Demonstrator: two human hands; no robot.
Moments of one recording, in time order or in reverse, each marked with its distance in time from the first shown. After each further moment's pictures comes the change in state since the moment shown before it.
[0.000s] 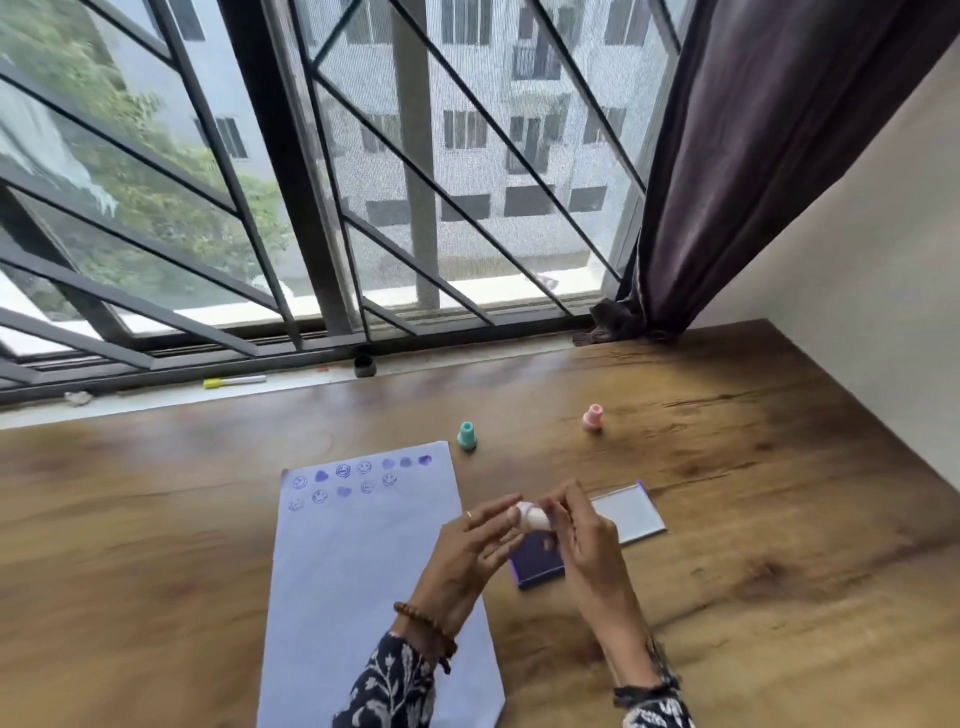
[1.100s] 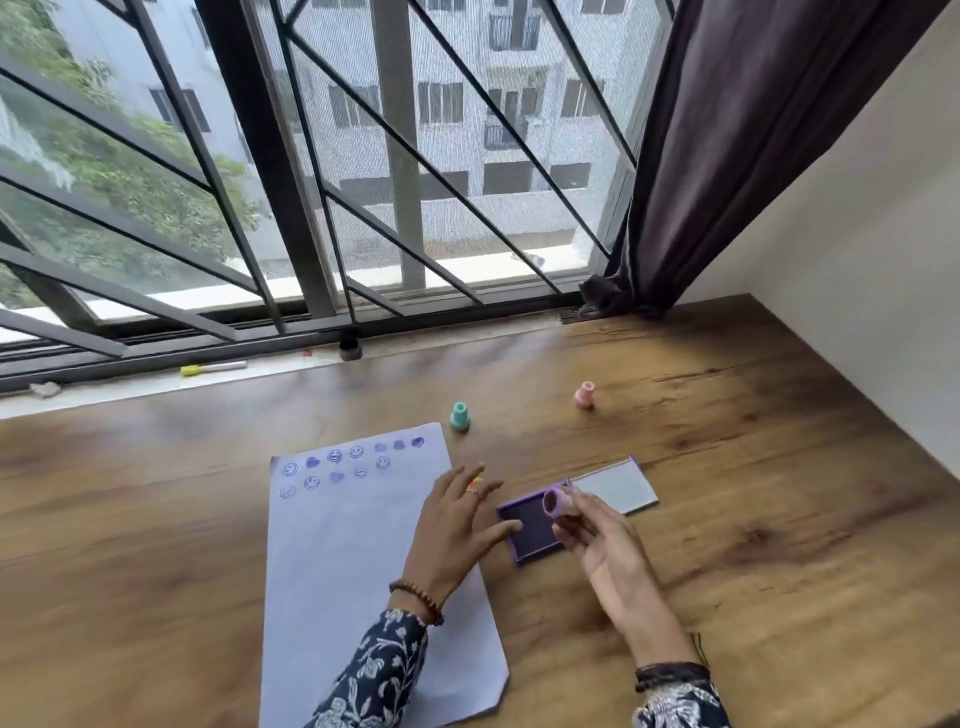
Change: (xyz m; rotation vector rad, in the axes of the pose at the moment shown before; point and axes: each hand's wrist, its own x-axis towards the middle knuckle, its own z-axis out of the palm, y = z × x) left_hand 0.022 -0.008 -0.037 1.557 0.084 0.555; right_hand -0.006 0.024 0.001 1.097 0.233 0.715
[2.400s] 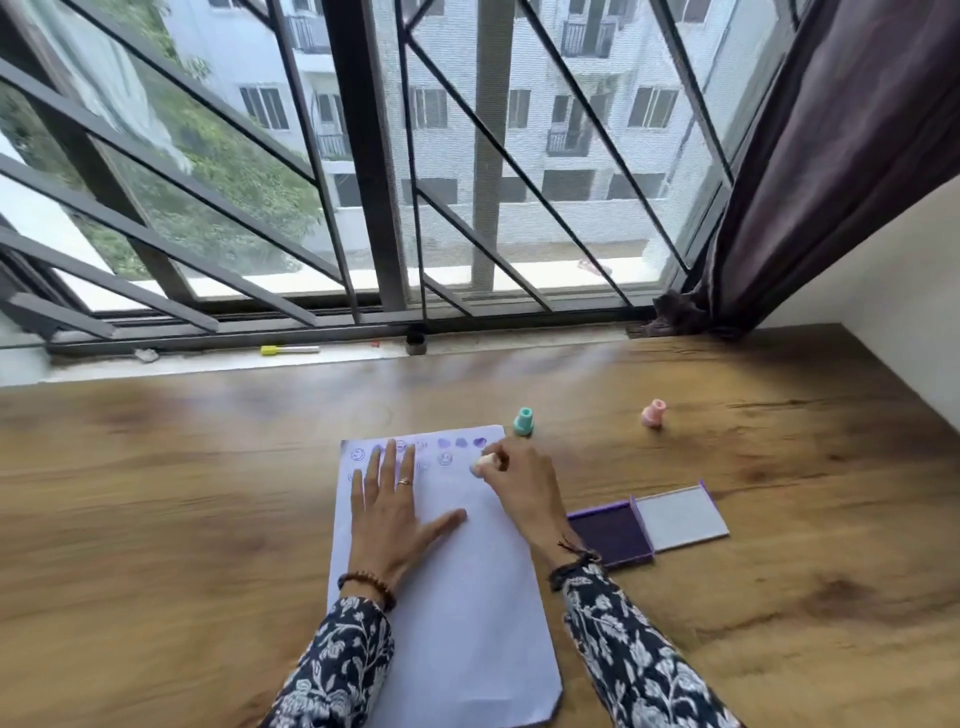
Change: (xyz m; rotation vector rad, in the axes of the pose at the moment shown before) left_hand -0.029 -0.086 -0.056 0.300 0.137 -0.370; right_hand 0.029 0.041 0.130 -1.351 -0.229 -0.440
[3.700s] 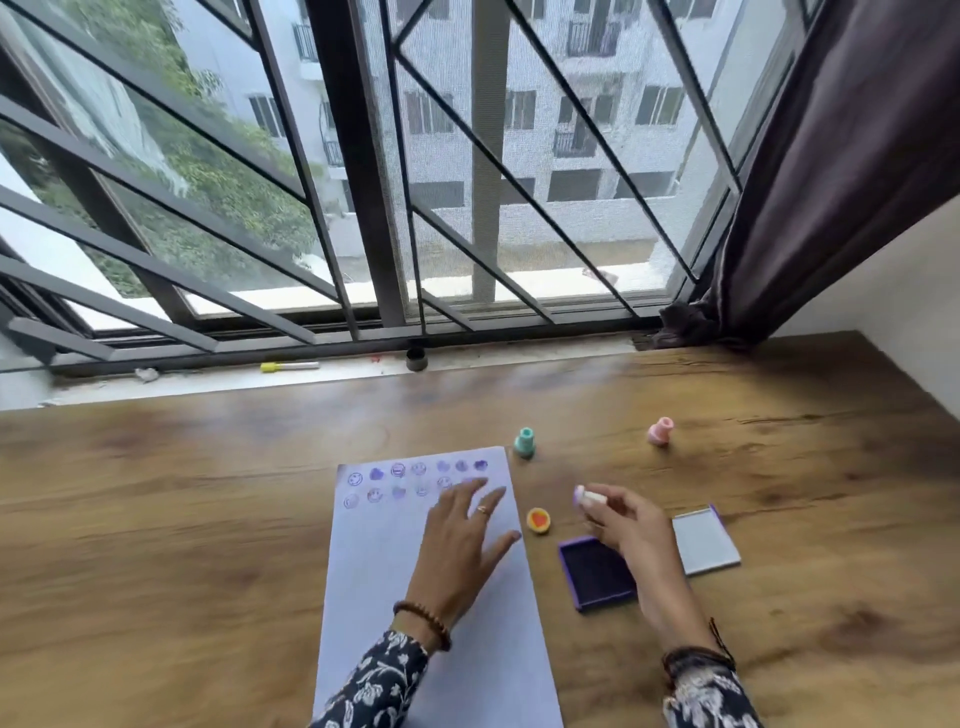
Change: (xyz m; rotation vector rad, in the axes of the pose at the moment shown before) left_hand -0.002 0.059 0.009 -0.097 -0.011 0.291; right_hand -0.018 0.080 -0.057 0.780 0.151 0.309
